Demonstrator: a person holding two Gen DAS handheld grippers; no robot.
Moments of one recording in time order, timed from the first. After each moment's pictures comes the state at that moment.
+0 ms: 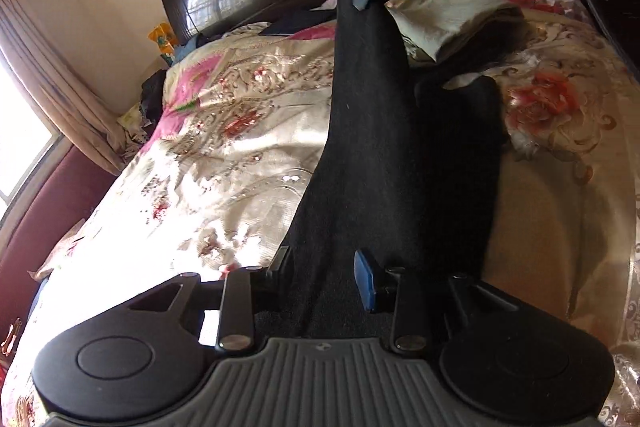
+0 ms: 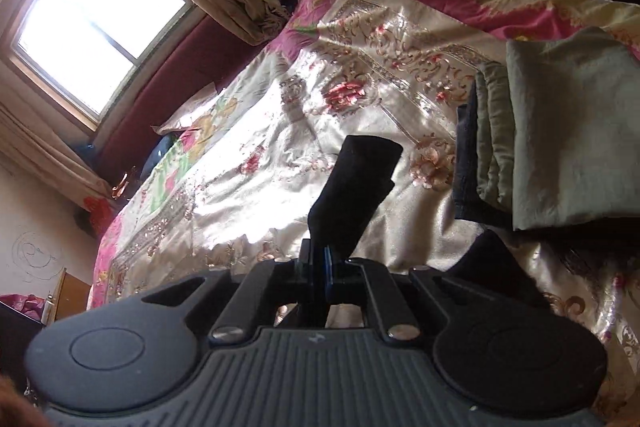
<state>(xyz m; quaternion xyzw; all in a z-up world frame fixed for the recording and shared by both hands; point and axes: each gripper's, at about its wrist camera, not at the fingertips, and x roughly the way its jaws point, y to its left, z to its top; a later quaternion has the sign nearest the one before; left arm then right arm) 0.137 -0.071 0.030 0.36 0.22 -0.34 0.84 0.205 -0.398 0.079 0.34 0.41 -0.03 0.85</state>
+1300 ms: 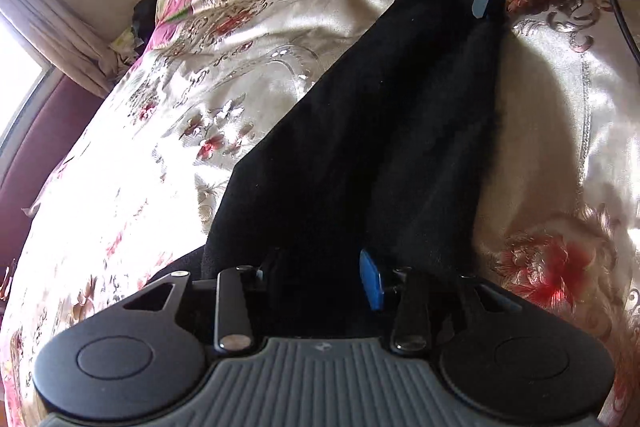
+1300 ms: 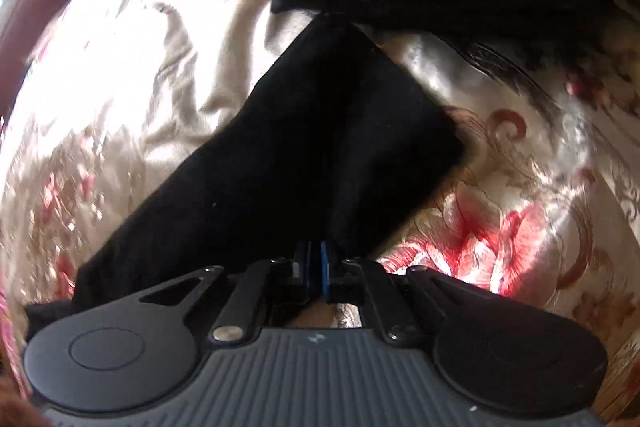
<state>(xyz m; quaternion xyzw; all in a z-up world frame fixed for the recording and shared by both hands) 0.131 -0.034 -0.015 0.38 0.32 -0.29 0.82 0.179 -0.408 -0.019 0.36 0.53 -0.11 0.76</state>
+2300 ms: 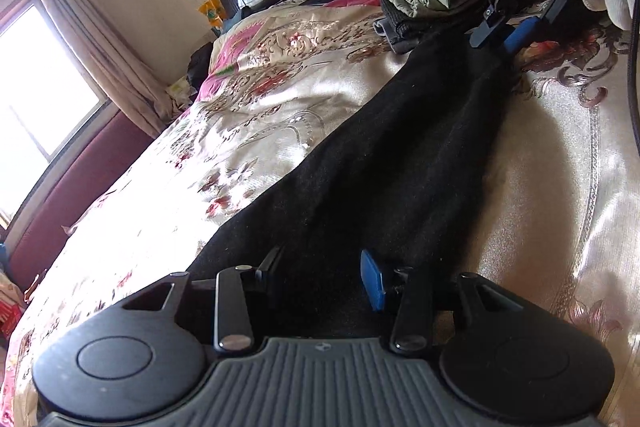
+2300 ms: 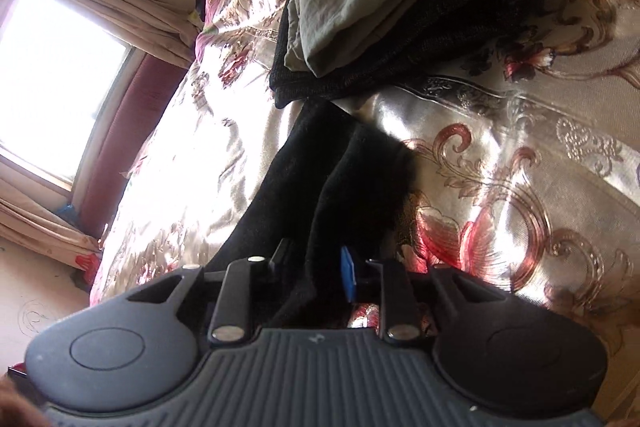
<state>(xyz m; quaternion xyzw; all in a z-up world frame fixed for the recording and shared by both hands) 0.105 -0.074 -0.039 0.33 0.22 -0.24 0.88 0.116 -0.438 -0.056 0.46 0.33 -0.04 0.82</state>
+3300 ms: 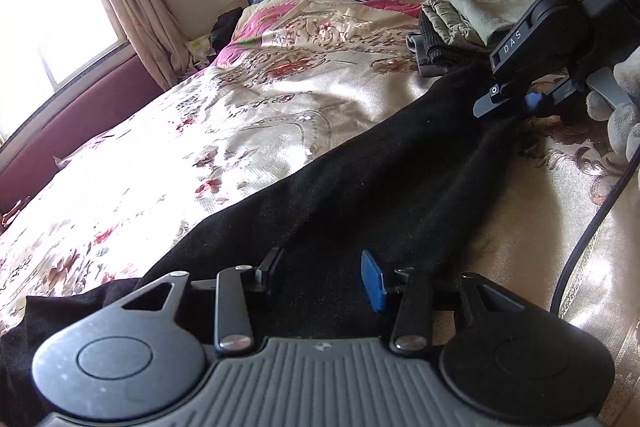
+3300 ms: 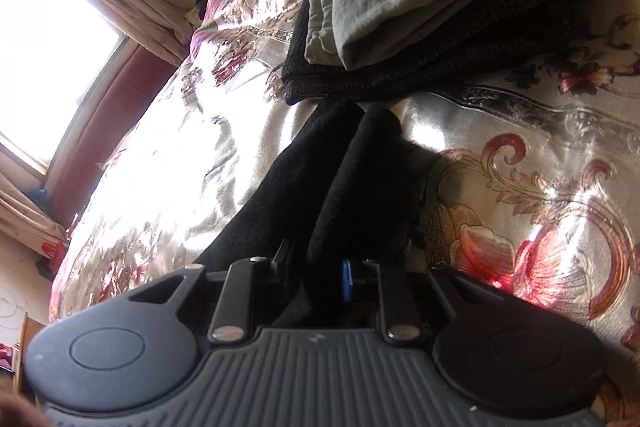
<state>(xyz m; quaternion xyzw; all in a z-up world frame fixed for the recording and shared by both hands) 0.116 -0.087 -0.027 0.24 0.27 -0.22 0.91 0.142 -0.403 -0.055 0.36 0.34 -0.08 0.87</state>
